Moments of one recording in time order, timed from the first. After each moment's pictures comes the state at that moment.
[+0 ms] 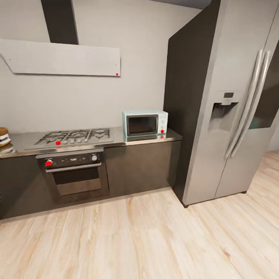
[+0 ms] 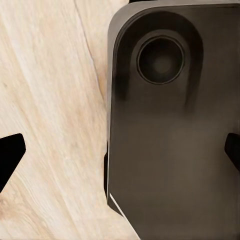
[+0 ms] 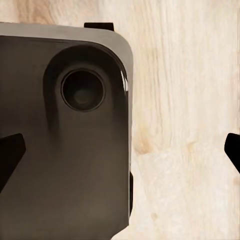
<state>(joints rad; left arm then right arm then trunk) 0.00 0.03 0.03 -0.03 0.01 0.00 0.06 -0.03 -0.04 0.00 -0.04 0.00 0.00 -0.04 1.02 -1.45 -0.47</state>
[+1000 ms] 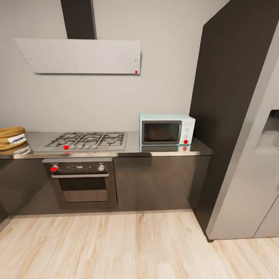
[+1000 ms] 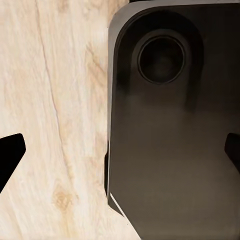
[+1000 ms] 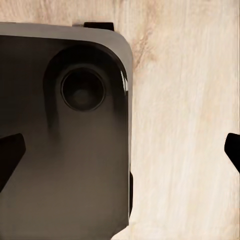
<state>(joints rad) 0.00 0.03 0.03 -0.03 0.01 0.00 0.06 -0.03 -0.04 0.00 -0.04 0.00 0.00 -0.04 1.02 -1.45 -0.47</state>
